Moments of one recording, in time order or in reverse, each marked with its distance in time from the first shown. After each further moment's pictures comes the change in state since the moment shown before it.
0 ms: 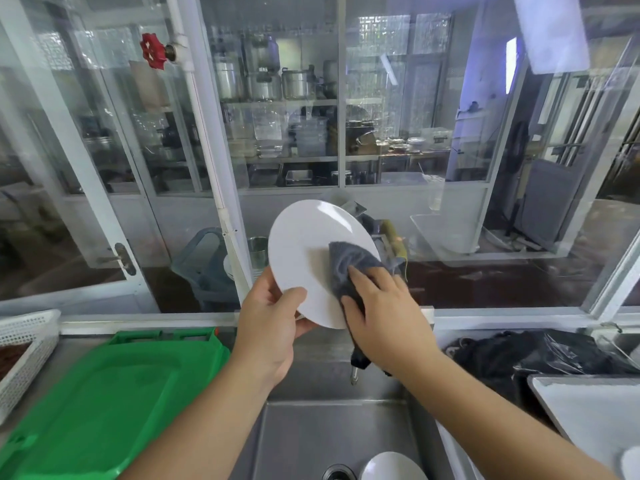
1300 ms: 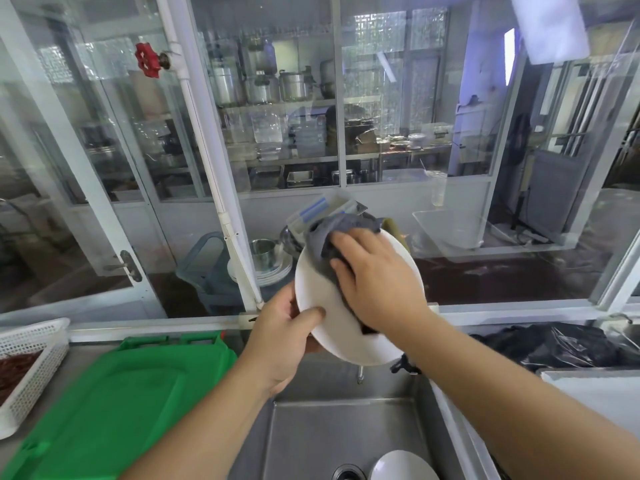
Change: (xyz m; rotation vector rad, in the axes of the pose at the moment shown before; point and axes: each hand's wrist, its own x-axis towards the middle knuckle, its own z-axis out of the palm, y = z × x) left_hand -0.004 -0.013 -0.007 0.258 -0.193 -0.090; right_hand 0.039 -0.010 -0.023 0.051 0.187 -0.225
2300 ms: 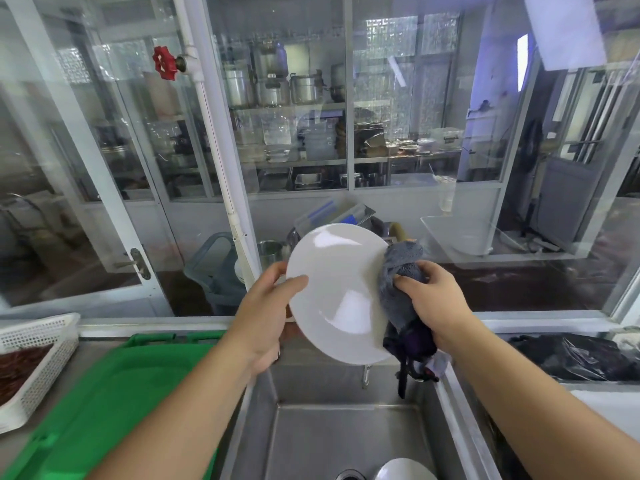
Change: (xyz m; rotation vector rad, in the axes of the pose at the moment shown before) left_hand 0.019 0.023 -0.028 -0.033 0.073 -0.028; right_hand -0.025 0.073 0.019 0.881 0.030 0.888
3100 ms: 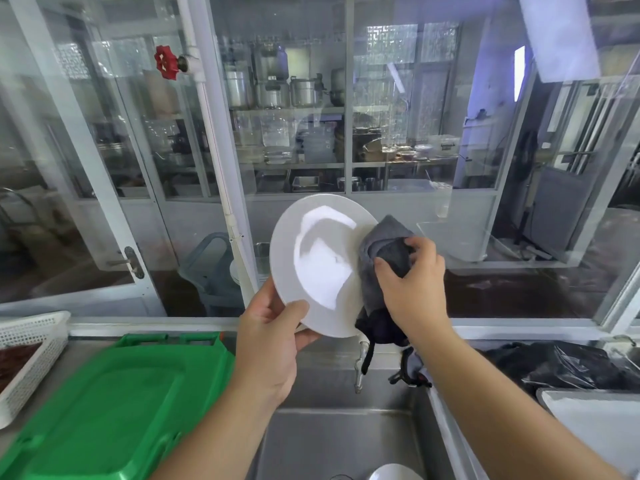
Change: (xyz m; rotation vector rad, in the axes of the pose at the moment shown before) left_hand -0.025 -0.022 0.023 -0.293 0.096 0.200; right_hand -0.022 -0.035 0.028 -0.264 0.178 -0.267
